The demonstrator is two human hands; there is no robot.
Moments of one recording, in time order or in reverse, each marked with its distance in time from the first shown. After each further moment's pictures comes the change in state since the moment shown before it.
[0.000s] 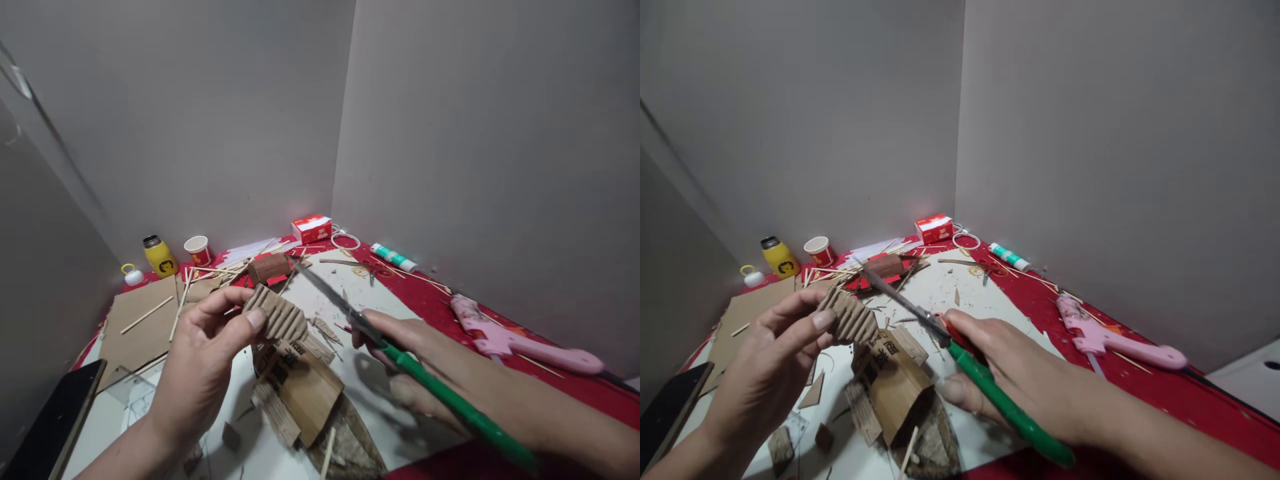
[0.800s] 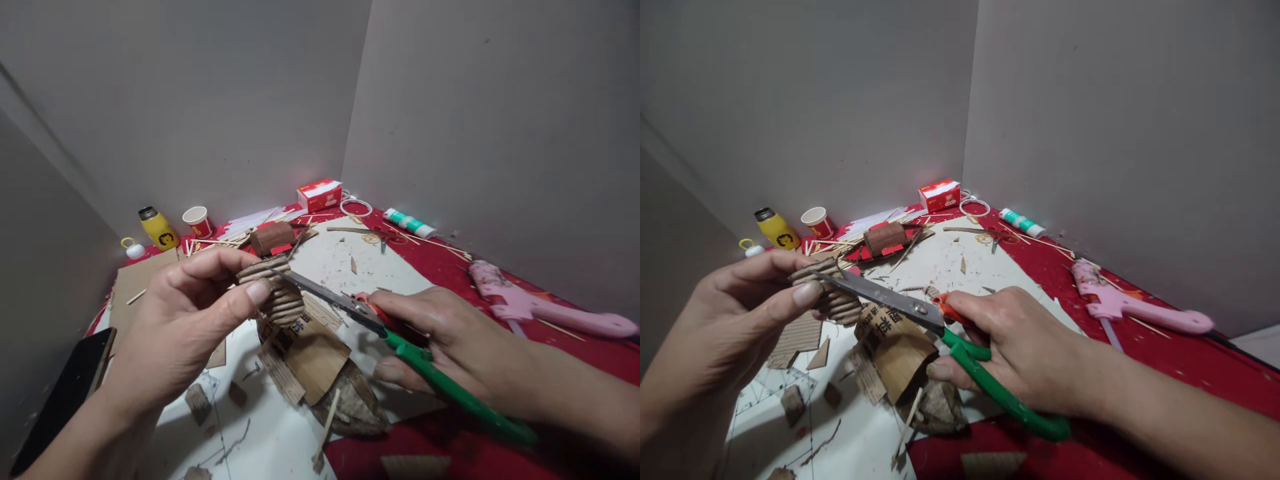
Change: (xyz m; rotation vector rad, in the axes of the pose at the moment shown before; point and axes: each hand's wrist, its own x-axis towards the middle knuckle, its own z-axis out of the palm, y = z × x) left_hand 0.002 0.025 -0.003 0.211 -0.074 0.050; right_hand 0.007 -0.008 0.009 0.073 -0.094 0.013
